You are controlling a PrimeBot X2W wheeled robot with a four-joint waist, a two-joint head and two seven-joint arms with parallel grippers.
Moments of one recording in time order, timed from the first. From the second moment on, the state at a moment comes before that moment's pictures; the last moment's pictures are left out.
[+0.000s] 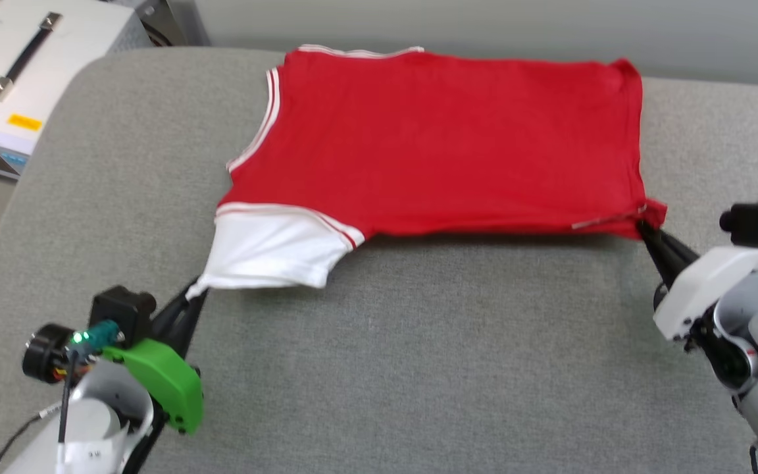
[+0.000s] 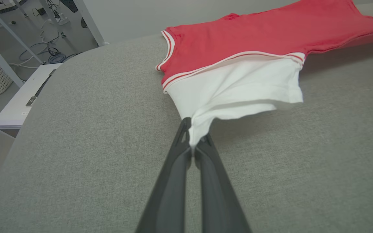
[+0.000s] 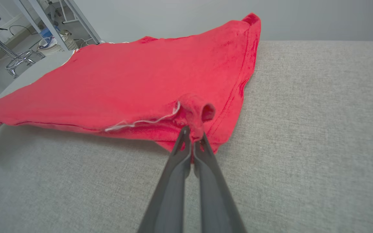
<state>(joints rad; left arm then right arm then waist) -0.27 0.63 -0.53 0.17 -0.60 0.02 -0.09 -0.54 -0.47 0.51 0.59 0.84 0.13 -0.06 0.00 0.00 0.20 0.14</state>
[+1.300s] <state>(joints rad) -0.05 0.85 -0.56 -0.21 -0.73 -0.01 0.15 0.05 -0.55 0.23 0.09 1.02 0.13 0.31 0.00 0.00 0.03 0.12</state>
